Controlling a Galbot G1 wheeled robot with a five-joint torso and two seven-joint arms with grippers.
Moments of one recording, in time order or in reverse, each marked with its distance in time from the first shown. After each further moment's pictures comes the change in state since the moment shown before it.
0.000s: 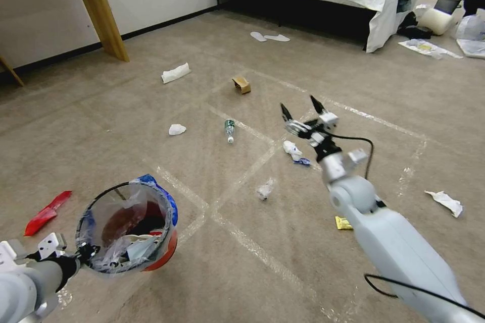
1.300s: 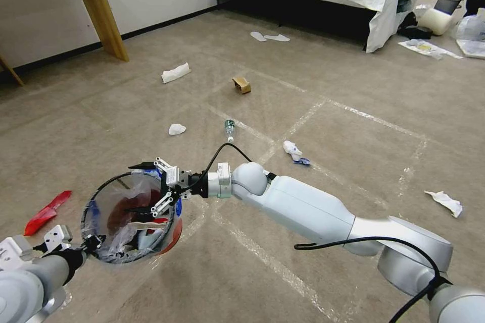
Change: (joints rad) left arm -0.017 -0.031 0.045 0.001 0.136 -0.035 0.132; right arm 0.682 0.319 -0.861 -0.406 0.026 0.085 -0.684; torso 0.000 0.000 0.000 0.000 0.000
